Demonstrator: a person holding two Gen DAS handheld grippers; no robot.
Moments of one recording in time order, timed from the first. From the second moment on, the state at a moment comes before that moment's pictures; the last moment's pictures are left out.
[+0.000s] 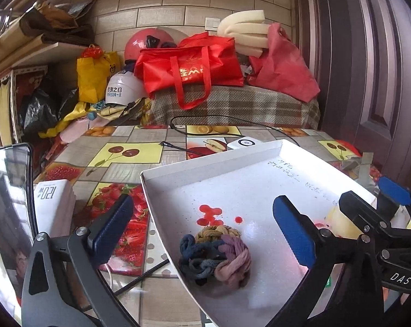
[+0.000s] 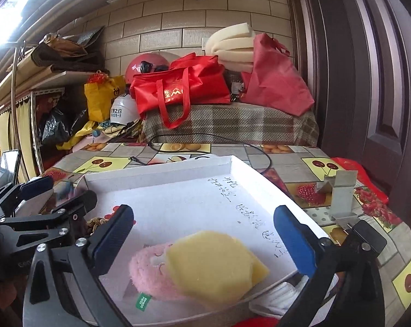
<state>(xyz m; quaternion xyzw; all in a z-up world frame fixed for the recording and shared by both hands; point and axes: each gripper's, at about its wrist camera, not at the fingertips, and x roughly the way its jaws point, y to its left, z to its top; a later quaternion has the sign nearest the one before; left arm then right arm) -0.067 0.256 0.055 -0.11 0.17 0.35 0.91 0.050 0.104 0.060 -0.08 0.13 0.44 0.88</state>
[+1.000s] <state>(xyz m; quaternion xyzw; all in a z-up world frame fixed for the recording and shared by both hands) -0.149 0.184 0.057 -0.05 0.16 0.24 0.96 0.030 -0.029 0.058 -0.06 0.12 0.45 0.88</state>
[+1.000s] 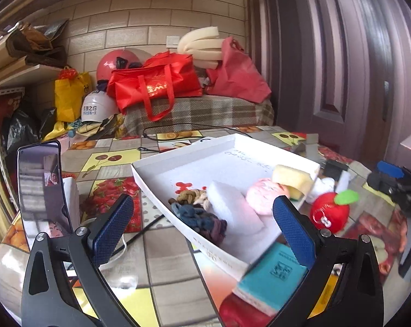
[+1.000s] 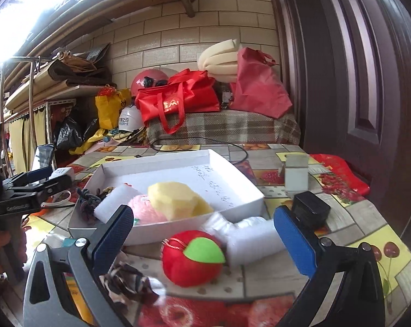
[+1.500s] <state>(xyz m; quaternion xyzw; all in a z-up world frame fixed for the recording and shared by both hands) -0.132 0.161 0.025 -0.04 0.33 0.11 0.94 0.066 -0.056 0.033 -0.08 0.27 0.48 0.83</state>
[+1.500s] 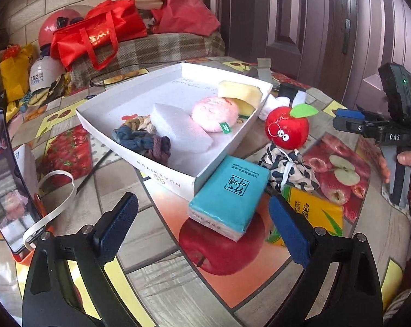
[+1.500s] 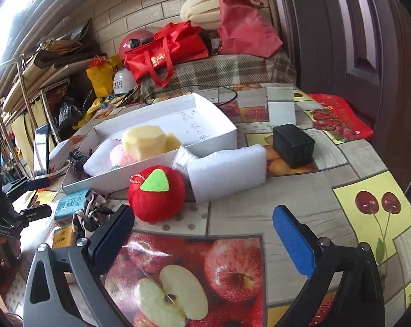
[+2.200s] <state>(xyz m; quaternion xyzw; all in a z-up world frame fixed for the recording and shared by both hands) -0.095 0.157 0.005 -0.03 0.41 0.06 0.91 0.082 0.030 0.011 -0.07 0.38 0.51 0.77</state>
